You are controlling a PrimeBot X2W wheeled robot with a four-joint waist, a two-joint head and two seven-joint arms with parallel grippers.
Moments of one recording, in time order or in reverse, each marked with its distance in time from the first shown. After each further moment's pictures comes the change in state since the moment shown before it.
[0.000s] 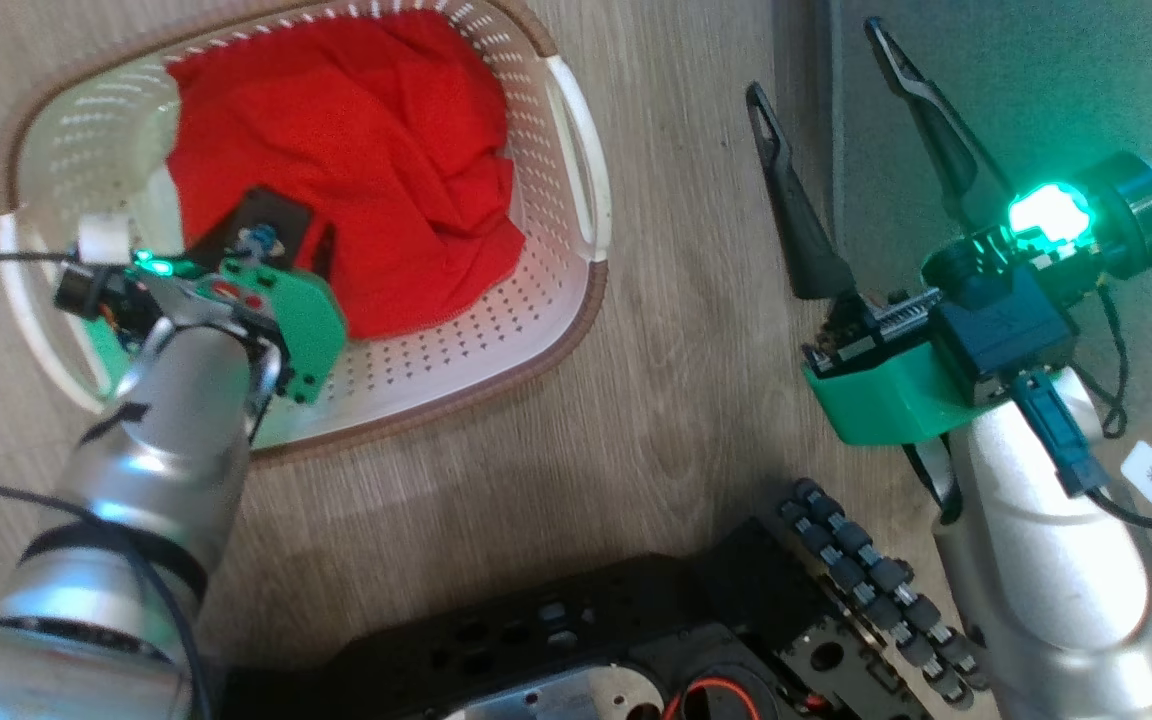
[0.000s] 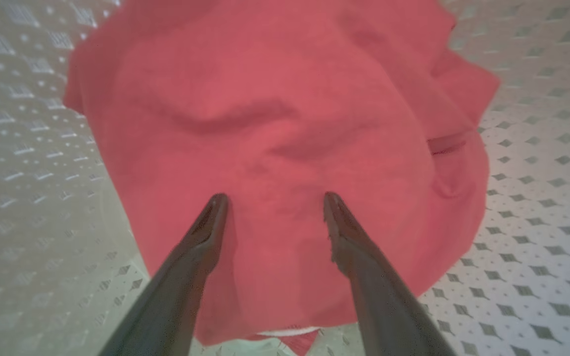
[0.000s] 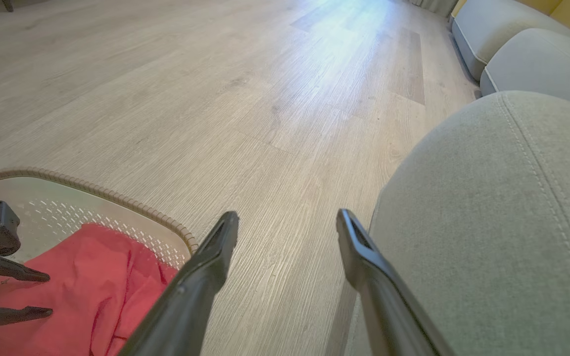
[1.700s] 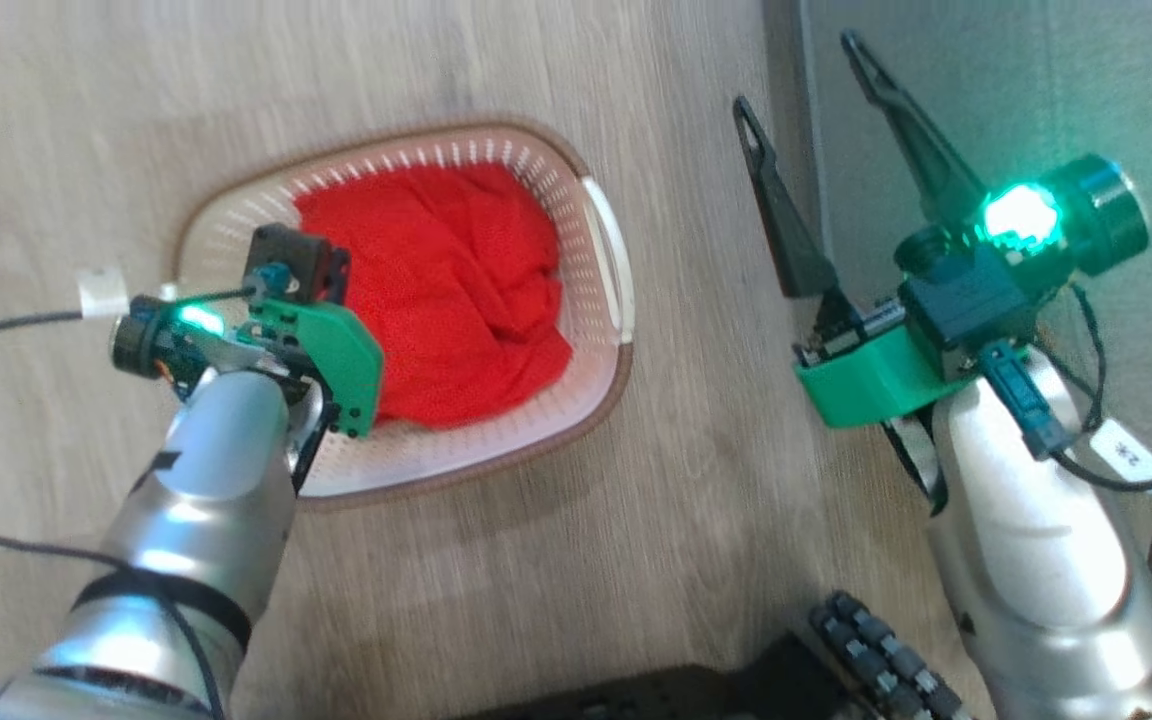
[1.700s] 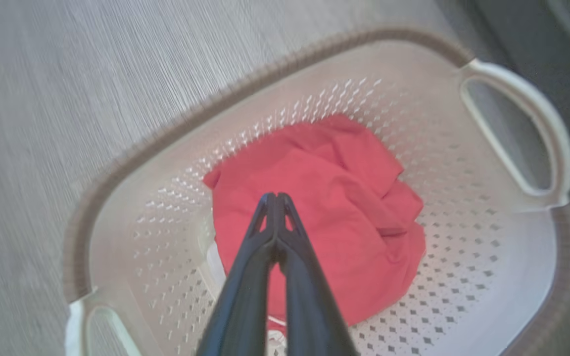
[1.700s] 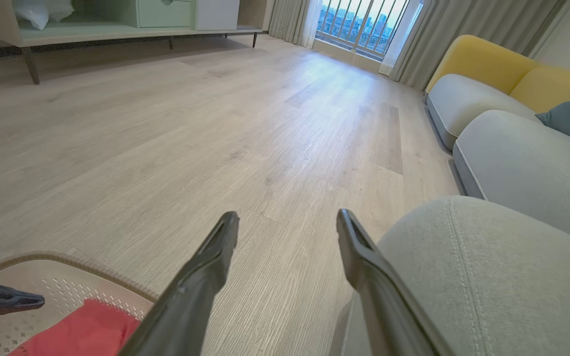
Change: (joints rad) left arm 0.067 -0.045 0.022 -0.025 -0.168 -0.027 0.001; right arm -0.043 0.000 0.012 0.099 0.007 0.000 -0.001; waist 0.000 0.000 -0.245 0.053
